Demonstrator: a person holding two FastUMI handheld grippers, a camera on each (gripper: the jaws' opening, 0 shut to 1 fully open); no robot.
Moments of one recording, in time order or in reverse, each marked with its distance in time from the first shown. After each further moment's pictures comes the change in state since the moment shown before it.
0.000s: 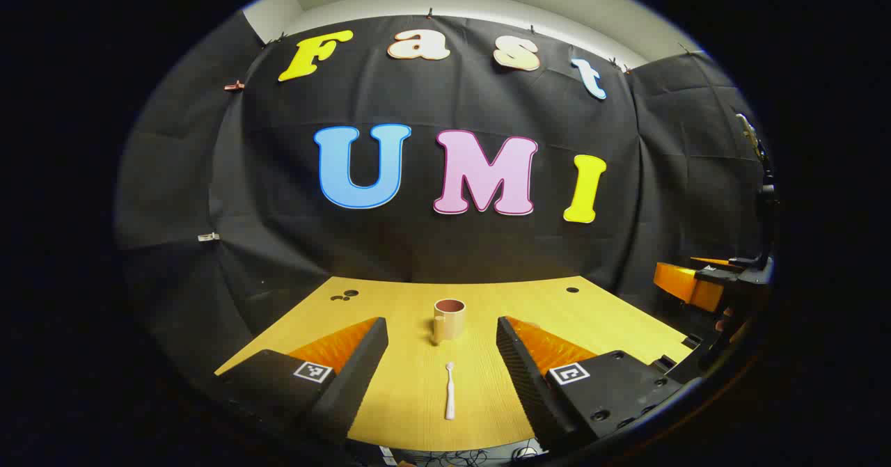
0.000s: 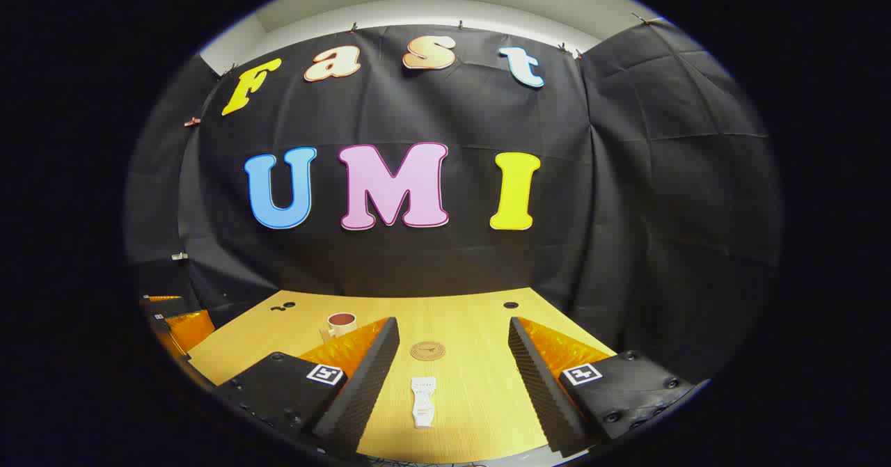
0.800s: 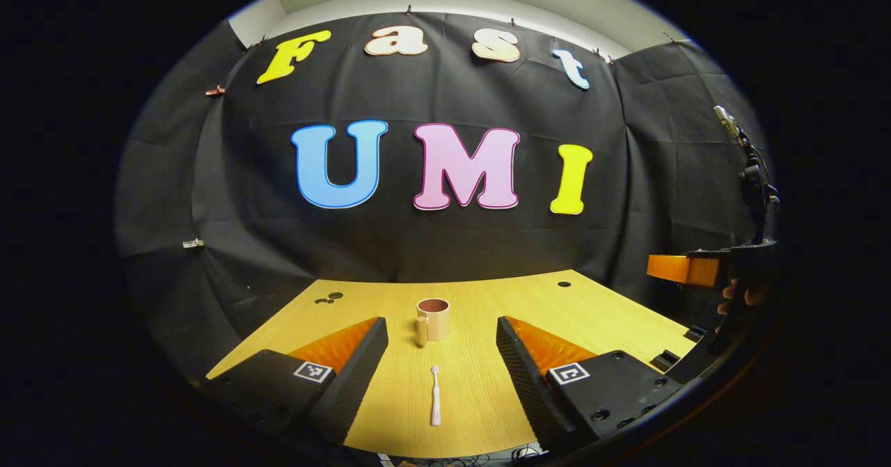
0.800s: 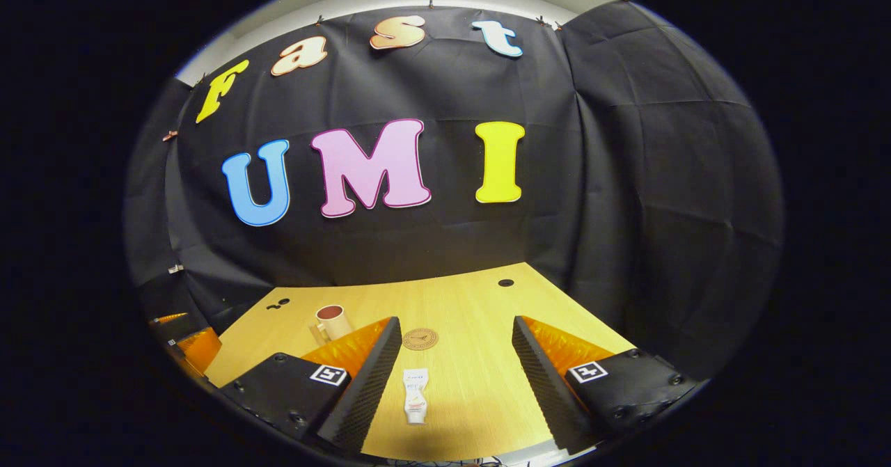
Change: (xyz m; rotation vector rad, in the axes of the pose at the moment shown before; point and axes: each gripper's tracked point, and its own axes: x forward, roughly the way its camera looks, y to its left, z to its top) left arm 0.029 -0.027 -0.011 0.040 0.005 -0.032; right arm 0.037 -0.029 -0.022 0.079 0.108 -0.013
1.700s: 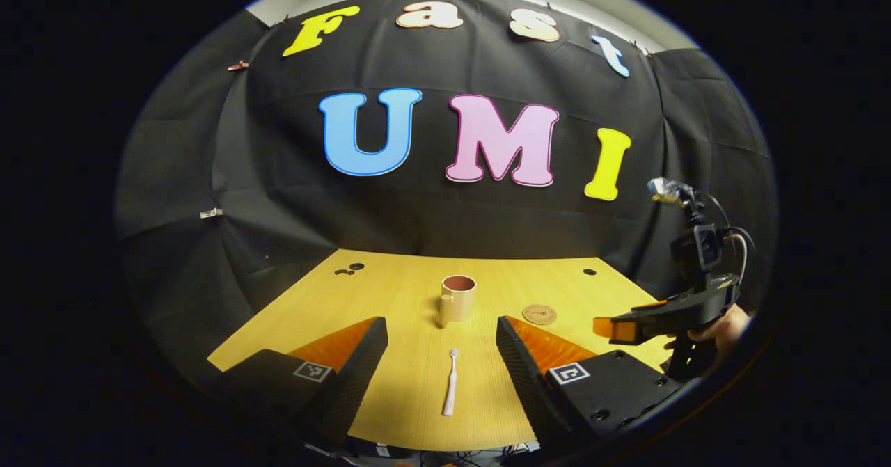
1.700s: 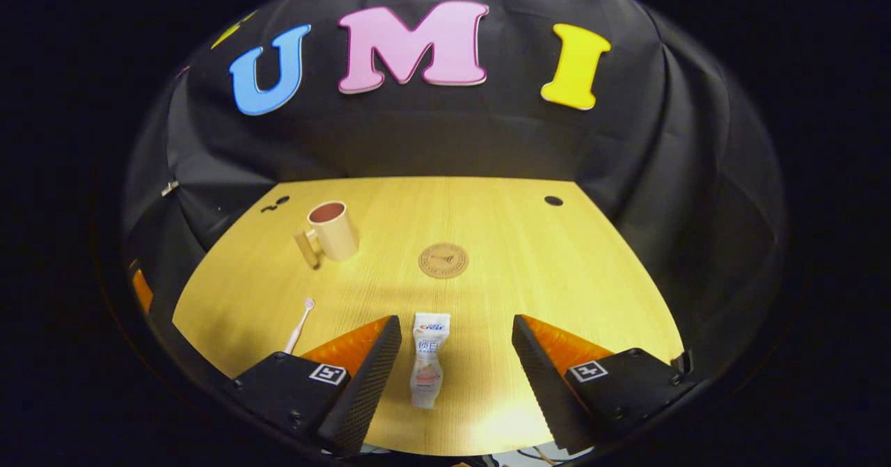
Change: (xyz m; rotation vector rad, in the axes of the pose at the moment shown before) left arm 0.015 0.035 -0.022 -0.082 0.125 0.127; right arm 0.093 0.056 -0.151 -0.178 0.507 0.117
